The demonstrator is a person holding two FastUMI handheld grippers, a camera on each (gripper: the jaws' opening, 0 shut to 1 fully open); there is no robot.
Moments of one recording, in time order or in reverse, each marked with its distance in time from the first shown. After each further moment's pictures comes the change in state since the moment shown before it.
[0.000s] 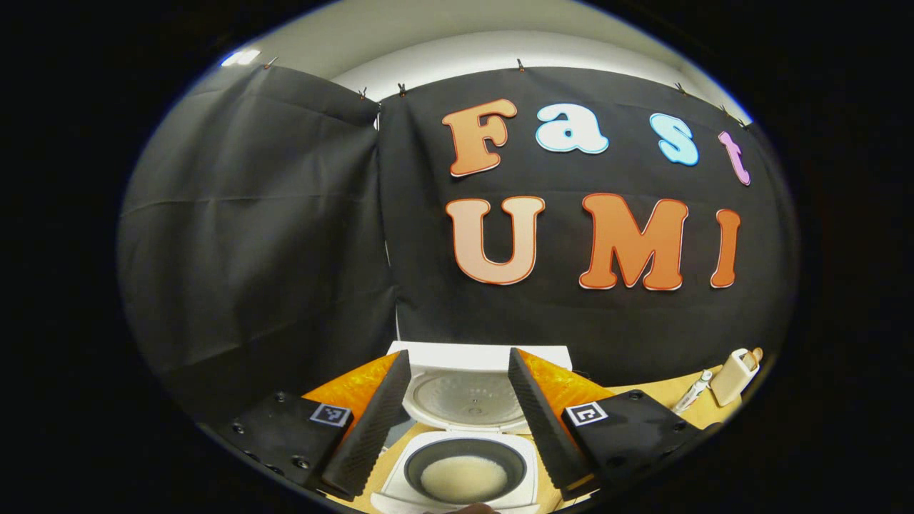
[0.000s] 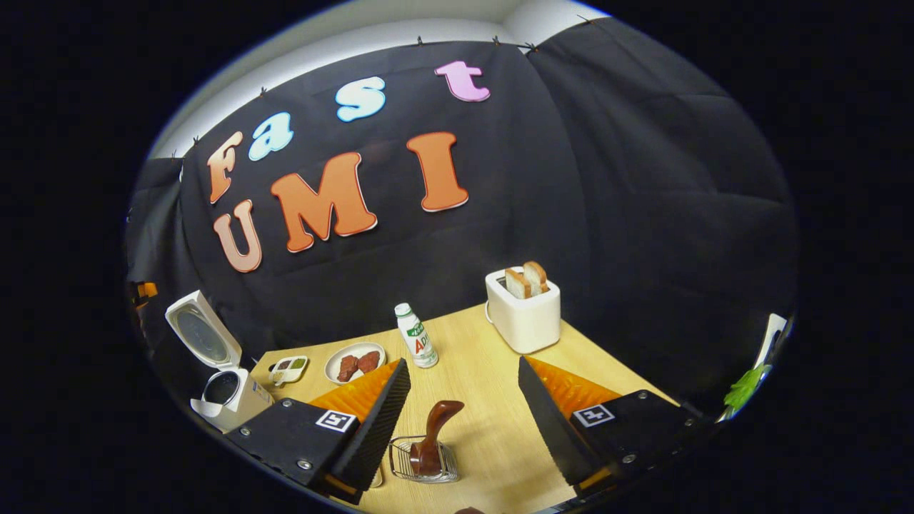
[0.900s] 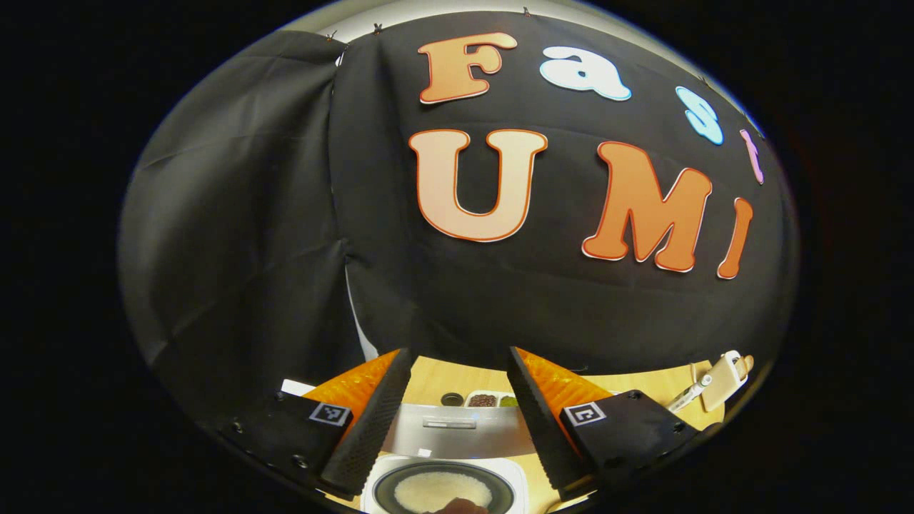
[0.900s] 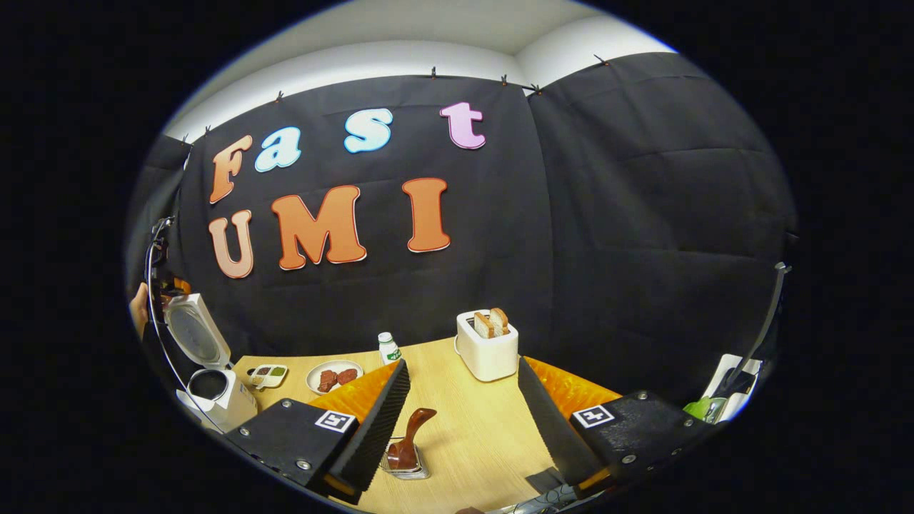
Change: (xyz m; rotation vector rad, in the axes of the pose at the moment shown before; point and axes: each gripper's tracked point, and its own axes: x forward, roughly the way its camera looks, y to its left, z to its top) left arm 0.143 -0.035 -0.056 -0.033 0.262 -0.136; right arm -0.071 -0.002 0.036 -0.089 -0.101 -0.108
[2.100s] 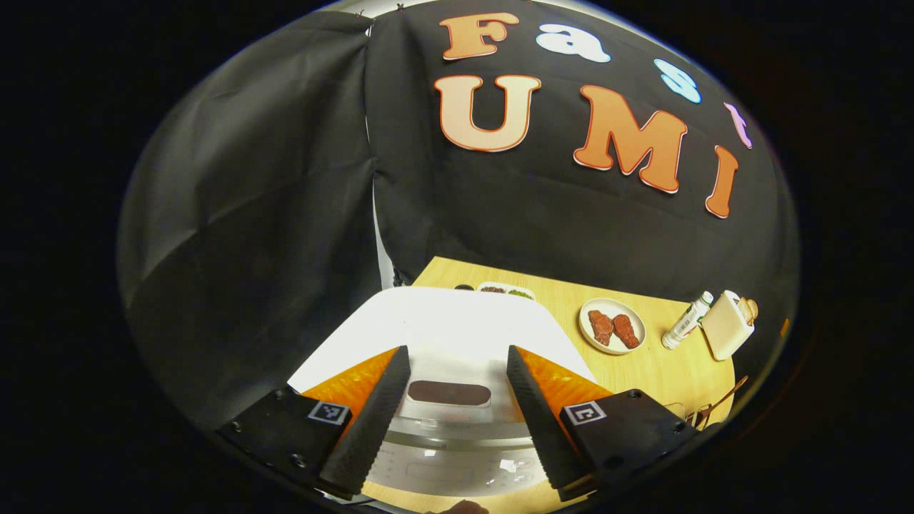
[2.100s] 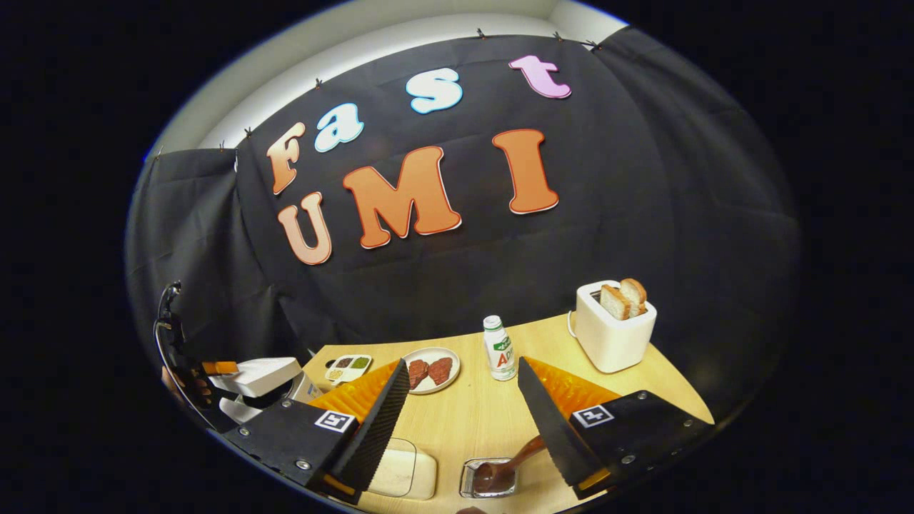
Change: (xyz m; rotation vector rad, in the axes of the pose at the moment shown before) left arm -0.135 0.009 -0.218 -0.030 0.229 0.055; right arm 0.090 0.148 -0.043 0.068 0.135 0.411
